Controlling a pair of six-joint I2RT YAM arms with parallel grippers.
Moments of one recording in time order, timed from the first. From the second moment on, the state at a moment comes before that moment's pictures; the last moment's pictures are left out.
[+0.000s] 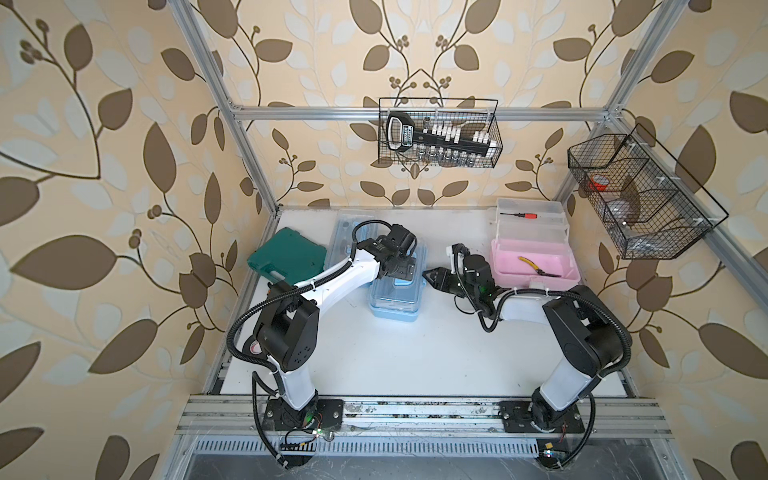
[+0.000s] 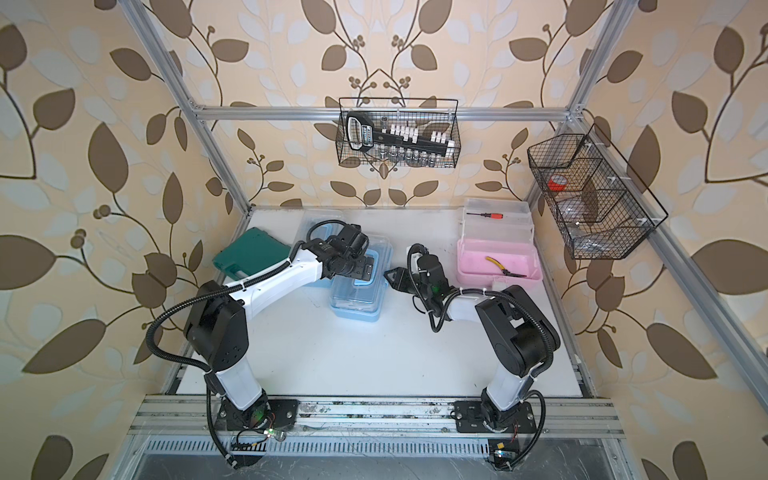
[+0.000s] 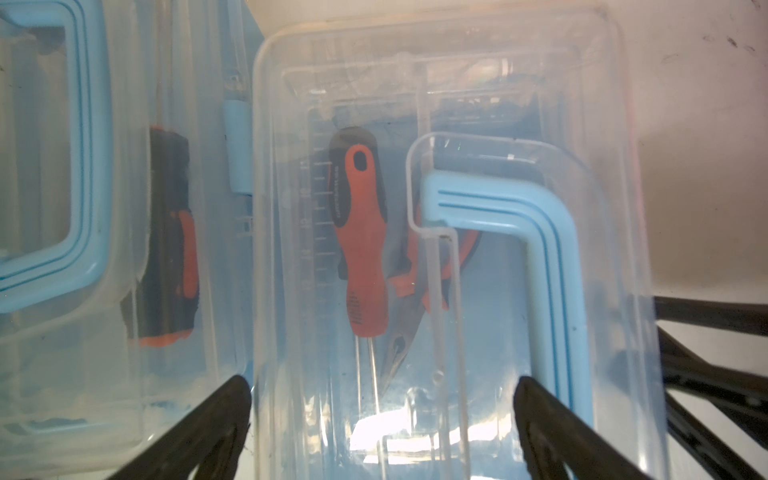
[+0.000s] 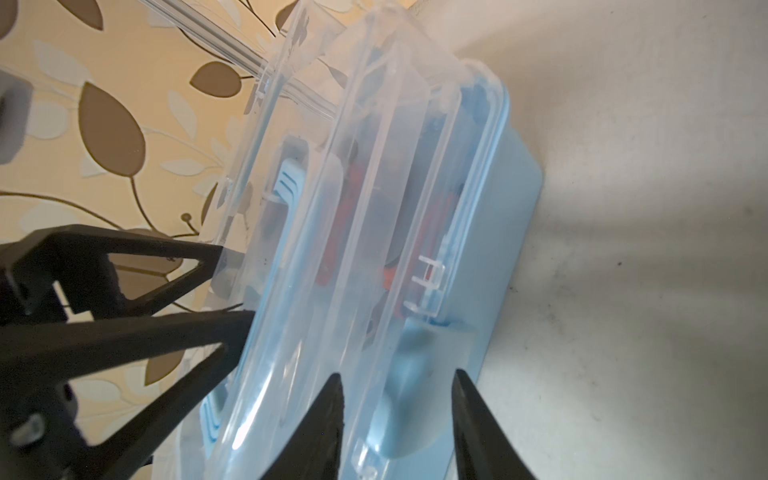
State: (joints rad) left arm -0.62 1.76 1.43 -0.71 -0.24 -0.38; right arm 0.47 1.73 0.76 0.50 -0.32 0.76
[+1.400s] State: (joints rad) left arm -0.62 1.75 1.40 -0.68 -0.24 -0.39; right arm 0.46 1.74 0.75 0.45 -0.30 0.77
